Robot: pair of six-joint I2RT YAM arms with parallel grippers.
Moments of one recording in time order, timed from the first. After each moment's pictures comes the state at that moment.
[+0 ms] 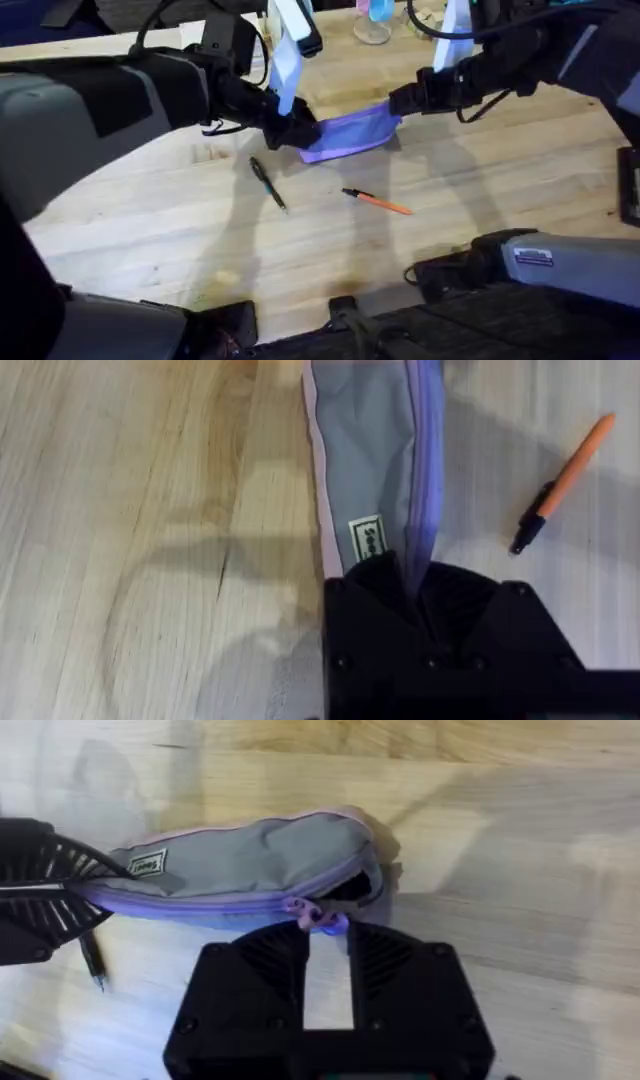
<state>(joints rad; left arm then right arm) -0.41 1.72 1.08 -0.46 0.72 0.80 -0.02 1.34 0.93 -0.72 -0.30 0.04</state>
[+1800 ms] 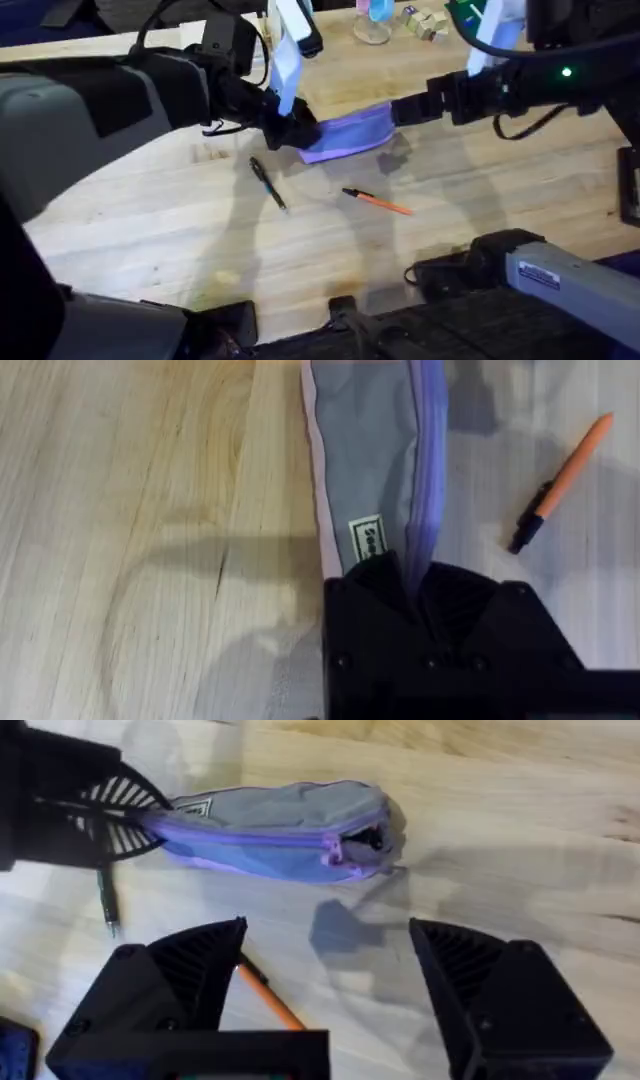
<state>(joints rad) -0.41 1.72 1.08 -0.46 0.72 0.80 -0.02 1.06 0.93 -0.89 -0.30 -0.05</state>
